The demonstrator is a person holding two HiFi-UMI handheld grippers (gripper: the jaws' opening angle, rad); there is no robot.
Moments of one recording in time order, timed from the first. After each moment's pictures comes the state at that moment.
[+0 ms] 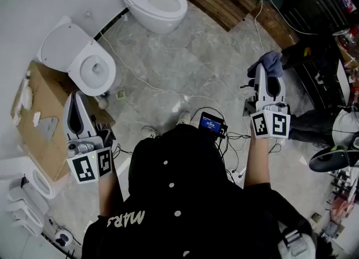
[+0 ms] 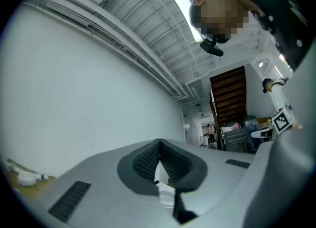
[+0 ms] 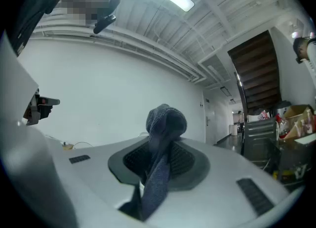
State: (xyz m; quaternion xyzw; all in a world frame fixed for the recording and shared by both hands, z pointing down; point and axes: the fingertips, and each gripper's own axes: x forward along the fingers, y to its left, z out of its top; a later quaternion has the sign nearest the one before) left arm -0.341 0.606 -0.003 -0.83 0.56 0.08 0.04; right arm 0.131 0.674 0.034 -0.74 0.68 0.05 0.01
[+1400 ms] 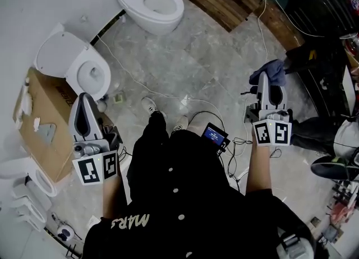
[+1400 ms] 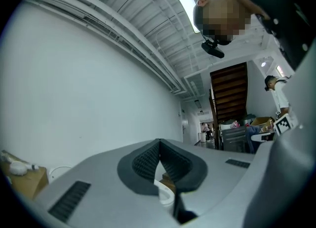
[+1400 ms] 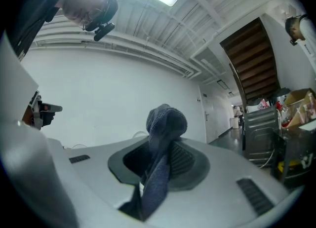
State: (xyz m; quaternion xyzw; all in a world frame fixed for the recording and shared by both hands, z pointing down) left arm -0.237 0.570 0.015 -0.83 0.55 0.07 0.02; right arm 0.224 0.648 0.063 -0.73 0.68 0.02 0.03
